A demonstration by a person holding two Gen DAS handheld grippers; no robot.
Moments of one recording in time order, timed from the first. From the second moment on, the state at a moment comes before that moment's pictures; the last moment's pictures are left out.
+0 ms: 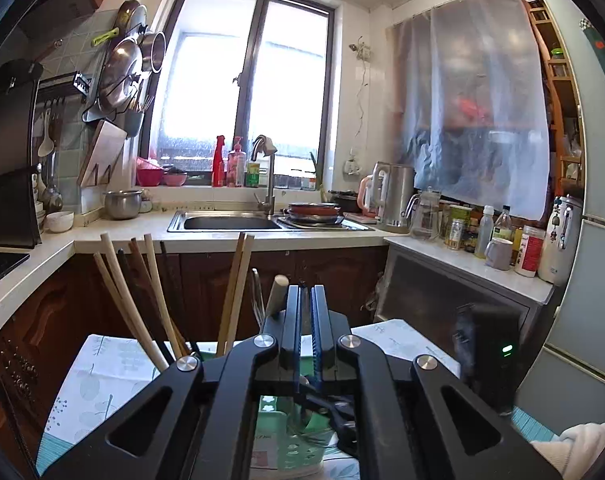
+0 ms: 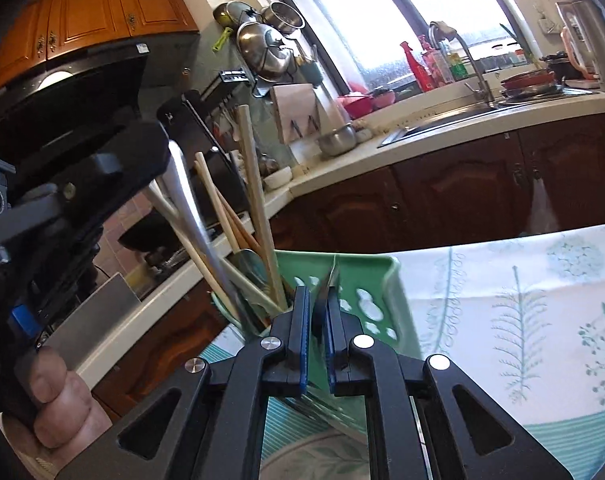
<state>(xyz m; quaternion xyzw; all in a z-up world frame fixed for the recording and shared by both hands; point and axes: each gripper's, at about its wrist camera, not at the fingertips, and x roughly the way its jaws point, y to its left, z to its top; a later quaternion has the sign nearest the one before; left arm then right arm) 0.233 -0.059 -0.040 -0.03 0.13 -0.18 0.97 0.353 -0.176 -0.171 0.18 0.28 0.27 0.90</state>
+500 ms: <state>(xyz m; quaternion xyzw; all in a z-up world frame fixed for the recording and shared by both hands) 0.243 -0.044 -0.045 -0.03 0.18 -0.21 0.96 0.326 -0.191 -0.120 0.14 0.26 0.31 0.90</state>
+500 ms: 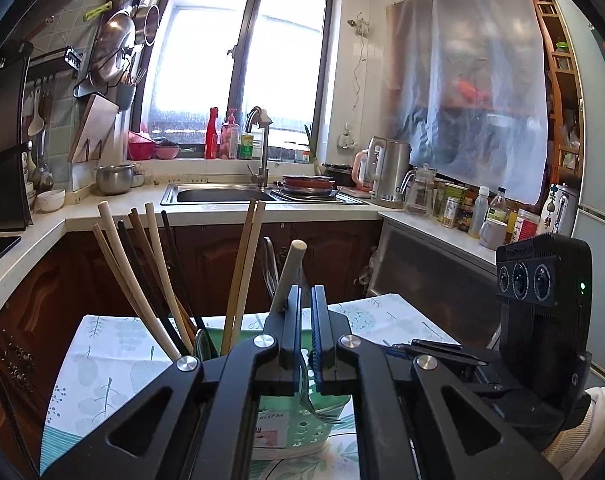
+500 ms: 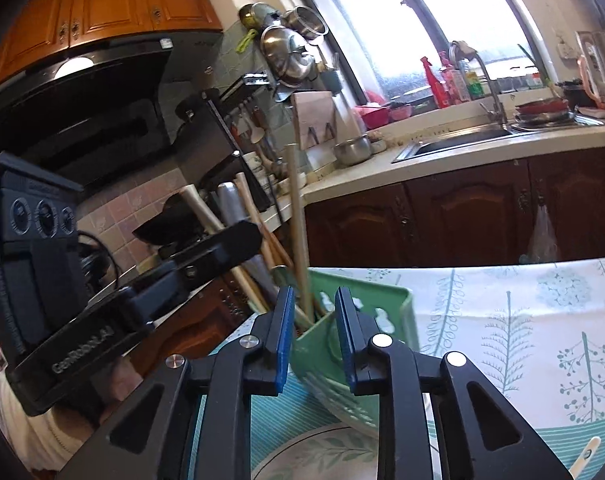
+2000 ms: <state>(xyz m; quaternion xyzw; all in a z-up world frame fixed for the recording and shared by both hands) 0.239 -0.025 -0.057 -0.06 0.22 -0.21 0.95 0.329 -0.149 -0.087 0.09 0.26 0.33 0.90</state>
